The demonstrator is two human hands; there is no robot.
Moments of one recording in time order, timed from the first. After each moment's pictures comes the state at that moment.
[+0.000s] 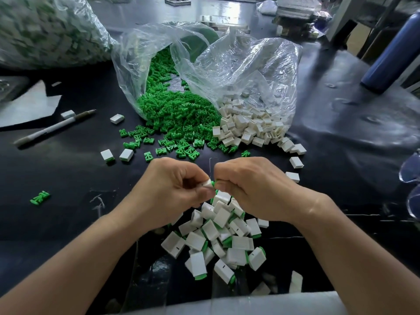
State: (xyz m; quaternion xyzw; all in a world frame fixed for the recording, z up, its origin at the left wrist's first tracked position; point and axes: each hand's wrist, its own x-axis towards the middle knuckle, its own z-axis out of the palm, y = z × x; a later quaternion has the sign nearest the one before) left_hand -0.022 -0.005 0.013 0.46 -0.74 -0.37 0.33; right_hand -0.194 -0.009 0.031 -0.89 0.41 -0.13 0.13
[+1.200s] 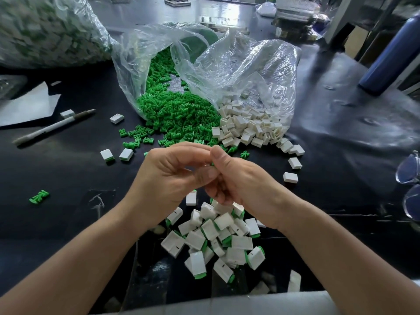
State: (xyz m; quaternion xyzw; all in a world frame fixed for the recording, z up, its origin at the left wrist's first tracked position) left_hand -0.034 -0.003 0.020 0.27 -0.62 -0.54 0.51; right_hand -0.174 0.000 0.029 -0.60 0.41 -0.30 0.62
